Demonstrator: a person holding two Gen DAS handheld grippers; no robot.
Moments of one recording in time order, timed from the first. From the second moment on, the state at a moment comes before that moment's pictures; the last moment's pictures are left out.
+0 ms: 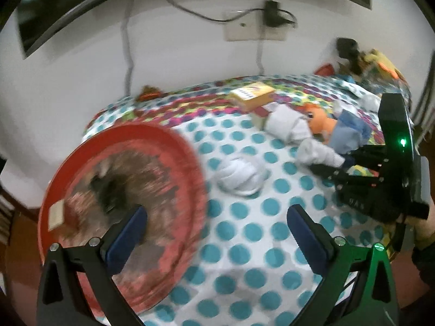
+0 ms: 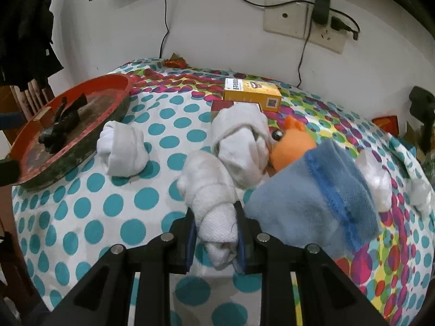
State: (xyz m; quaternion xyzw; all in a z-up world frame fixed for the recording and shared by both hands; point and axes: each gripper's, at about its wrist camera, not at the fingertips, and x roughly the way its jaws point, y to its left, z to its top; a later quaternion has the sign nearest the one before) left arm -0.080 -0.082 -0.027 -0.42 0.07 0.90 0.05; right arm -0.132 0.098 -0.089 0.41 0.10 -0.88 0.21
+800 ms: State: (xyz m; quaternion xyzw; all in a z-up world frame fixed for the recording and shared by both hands) left arm -0.169 -0.049 -0.079 -0.49 0.12 0.86 0.06; right arm -0.131 0.109 -0.092 0.42 0.06 -0.88 0.22
